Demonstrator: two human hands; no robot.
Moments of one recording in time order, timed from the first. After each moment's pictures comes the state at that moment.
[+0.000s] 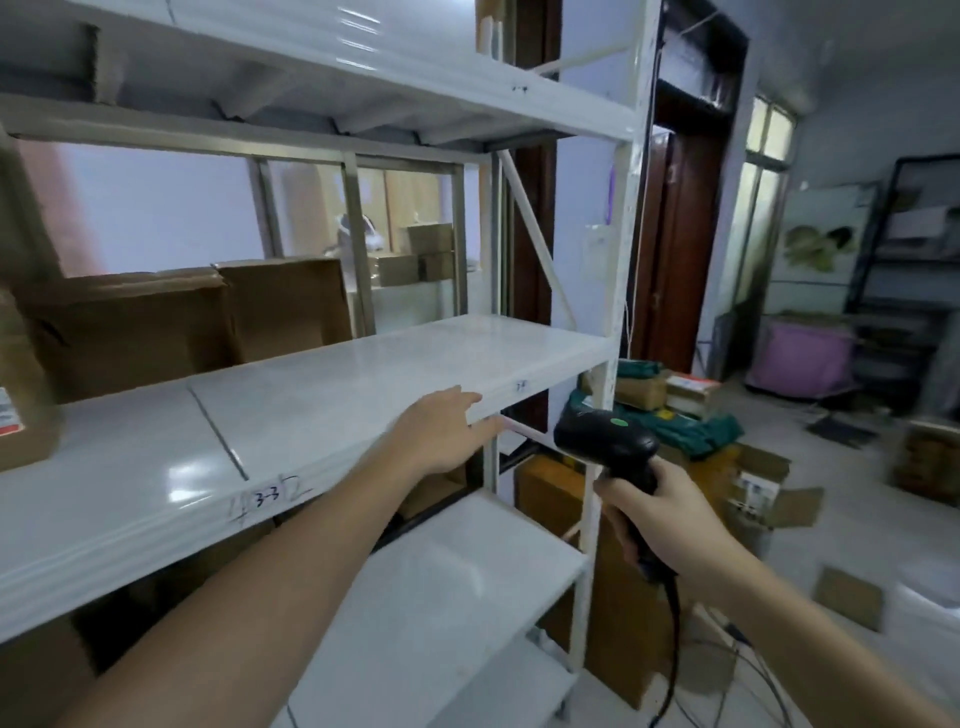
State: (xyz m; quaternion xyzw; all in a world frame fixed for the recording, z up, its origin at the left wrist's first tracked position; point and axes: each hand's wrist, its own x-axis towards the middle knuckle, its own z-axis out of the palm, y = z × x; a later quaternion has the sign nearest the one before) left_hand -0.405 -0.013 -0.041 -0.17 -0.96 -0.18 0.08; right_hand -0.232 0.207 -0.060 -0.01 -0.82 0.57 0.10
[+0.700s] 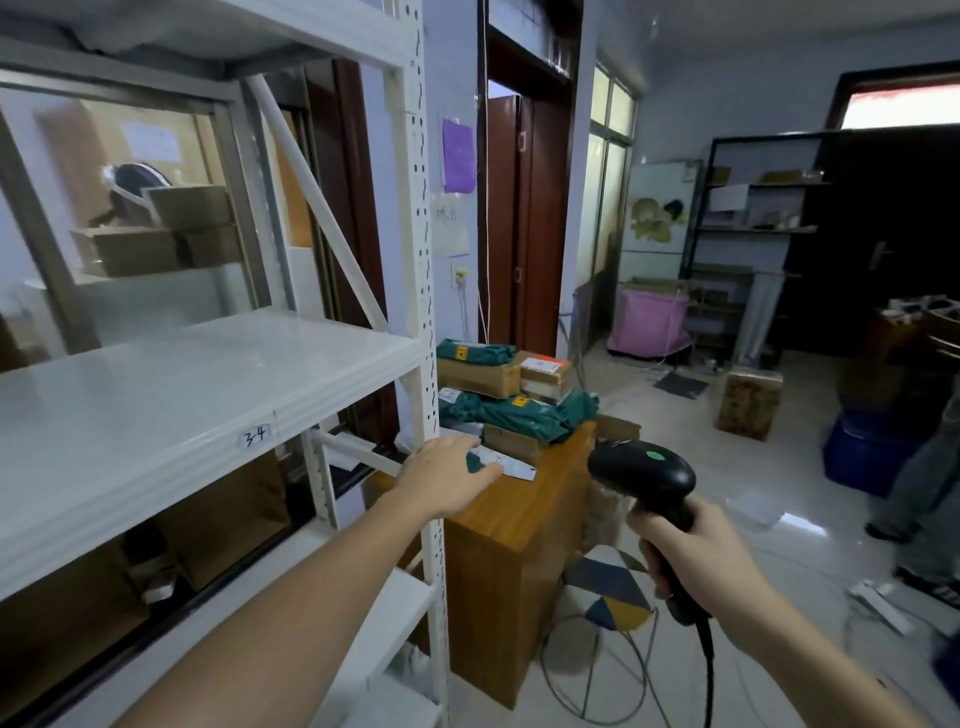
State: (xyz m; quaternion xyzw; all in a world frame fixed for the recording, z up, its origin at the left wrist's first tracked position) left_hand -0.529 0.311 -0.138 -0.30 -0.94 -0.18 0.00; right_hand -0.287 0.489 -0.115 -0.22 -0.79 0.54 0.18
